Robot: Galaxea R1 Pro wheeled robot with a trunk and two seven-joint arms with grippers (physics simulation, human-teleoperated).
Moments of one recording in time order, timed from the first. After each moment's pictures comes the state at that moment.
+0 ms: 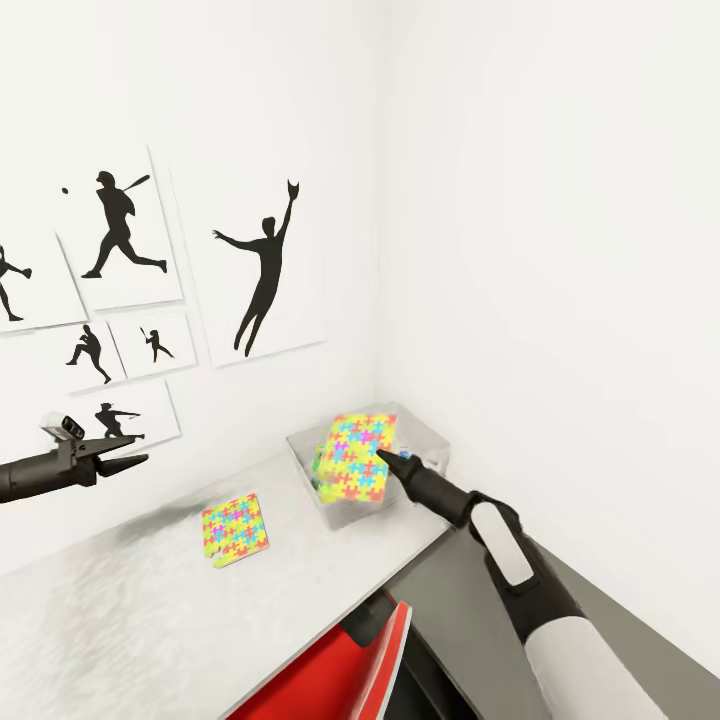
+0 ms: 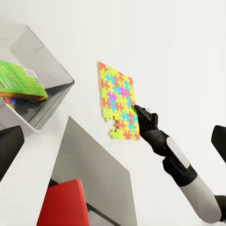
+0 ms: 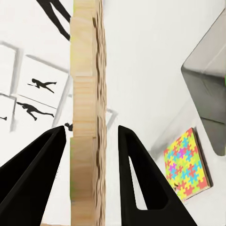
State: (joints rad) left arm -0.94 0.74 -0.30 -0.48 0.67 0.77 -1.57; right arm -0.62 0.04 0.09 -0.96 -1.01 0.61 0.38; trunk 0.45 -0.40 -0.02
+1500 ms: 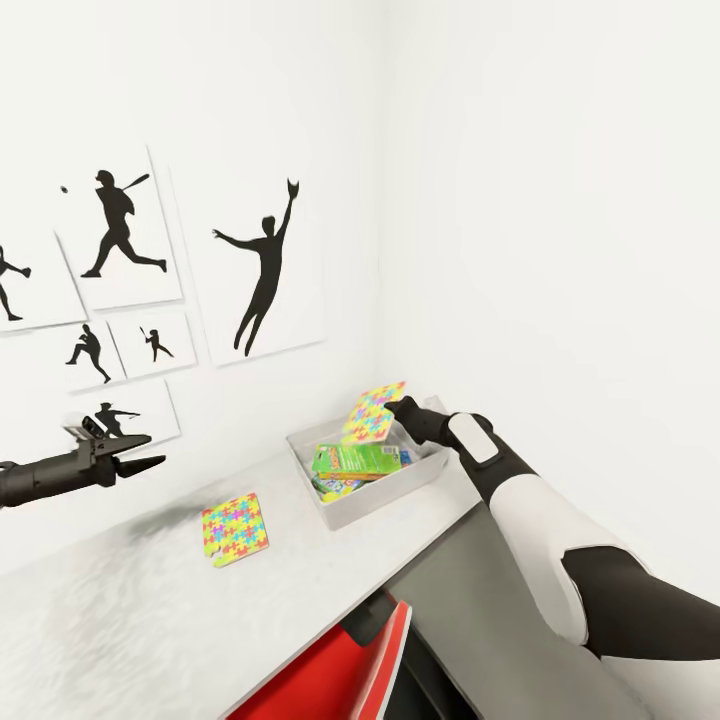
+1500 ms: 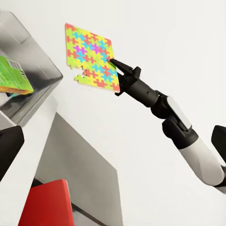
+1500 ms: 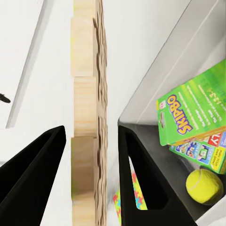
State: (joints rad) left arm -0.94 0.69 -0.30 -0.48 0.67 0.81 -1.57; right arm -1.11 0.10 0.06 -0.45 -1.00 0.49 0.00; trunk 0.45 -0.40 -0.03
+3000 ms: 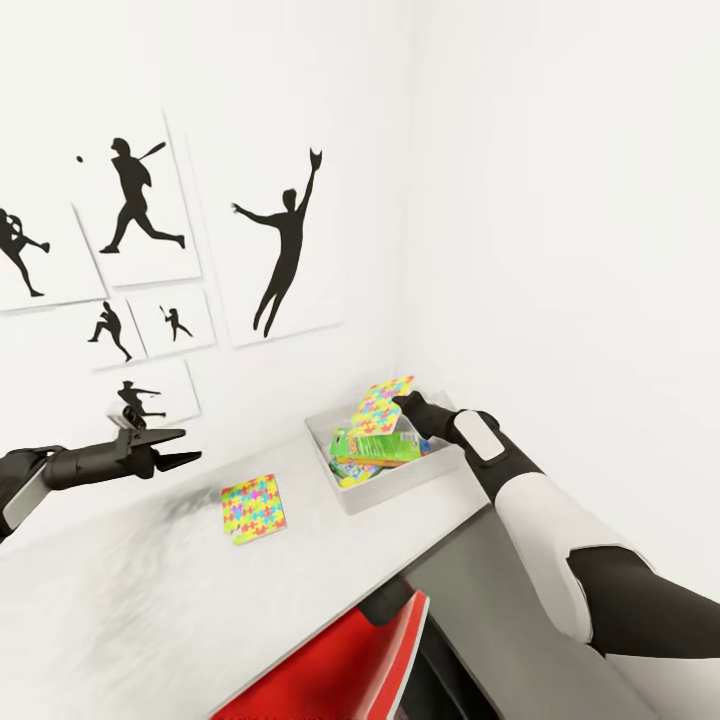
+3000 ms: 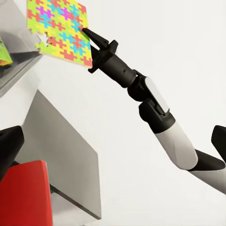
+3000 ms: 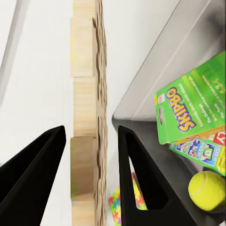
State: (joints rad) left arm -0.94 0.62 -0.34 -0.61 0.67 0.93 -1.56; right arm -1.11 0.08 0.06 -0.46 -1.00 0.46 0.00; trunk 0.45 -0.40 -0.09
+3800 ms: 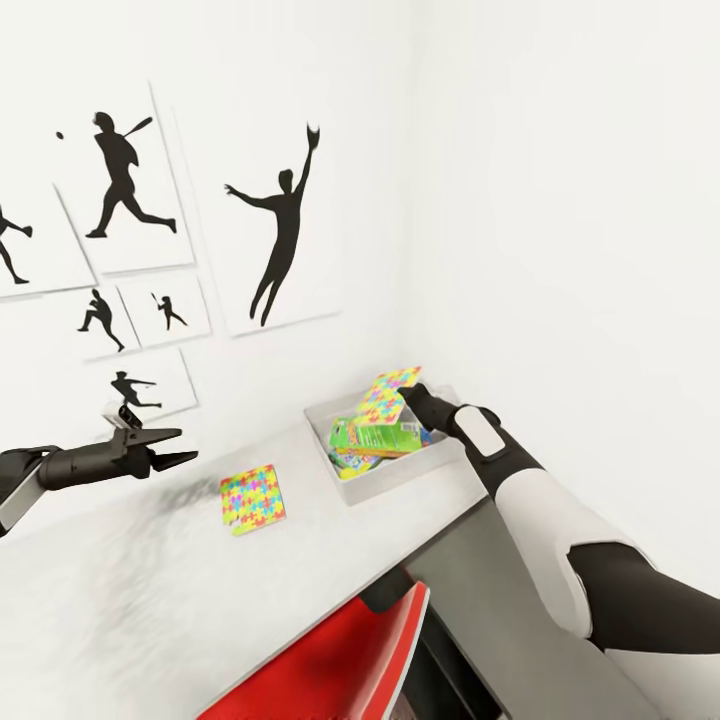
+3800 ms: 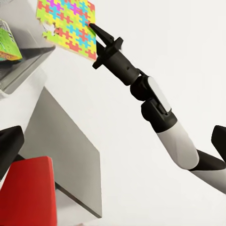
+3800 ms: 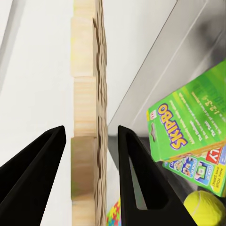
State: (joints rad) left arm -0.93 0.63 -0.34 -0.61 0.68 0.93 -1.56; right arm -1.12 0.08 0.05 -0.46 -1.00 0.38 0.00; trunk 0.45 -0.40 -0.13
